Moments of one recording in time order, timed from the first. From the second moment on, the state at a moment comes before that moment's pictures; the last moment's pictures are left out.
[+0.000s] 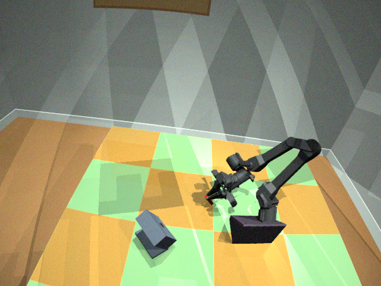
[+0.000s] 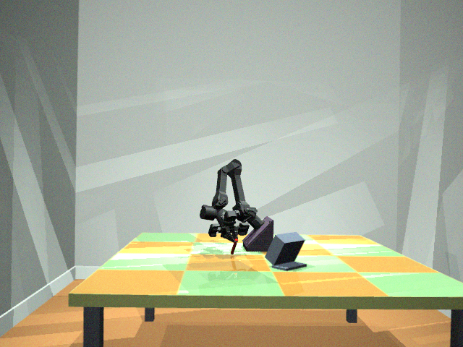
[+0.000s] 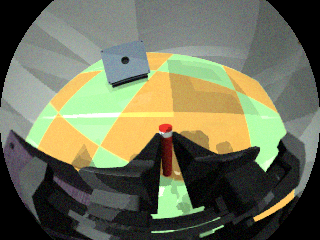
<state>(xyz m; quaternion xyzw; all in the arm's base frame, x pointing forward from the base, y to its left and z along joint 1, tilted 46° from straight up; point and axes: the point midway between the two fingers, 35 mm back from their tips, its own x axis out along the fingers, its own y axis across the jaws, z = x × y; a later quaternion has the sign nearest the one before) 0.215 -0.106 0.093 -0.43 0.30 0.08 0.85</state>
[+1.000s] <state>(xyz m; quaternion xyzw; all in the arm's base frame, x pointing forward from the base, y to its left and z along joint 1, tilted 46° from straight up) 0.194 -0.109 0.091 -0.41 0.19 0.14 0.88</state>
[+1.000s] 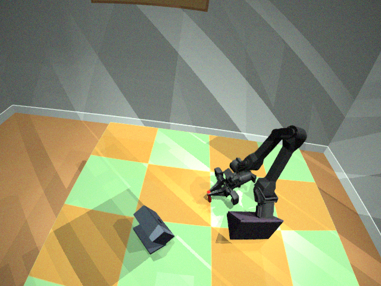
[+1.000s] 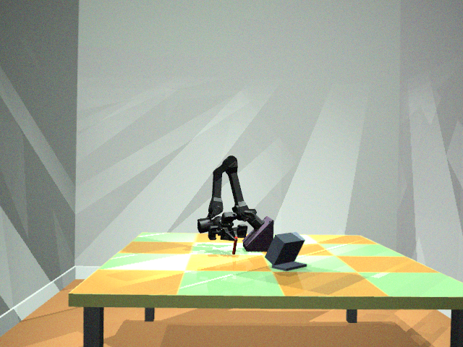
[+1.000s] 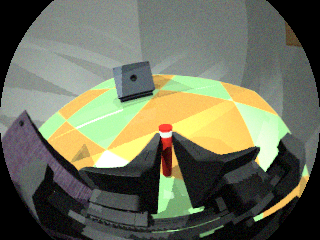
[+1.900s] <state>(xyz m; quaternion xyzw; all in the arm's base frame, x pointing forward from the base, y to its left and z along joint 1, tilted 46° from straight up) 0.184 -0.113 0.093 -0.40 0.16 0.16 0.89</state>
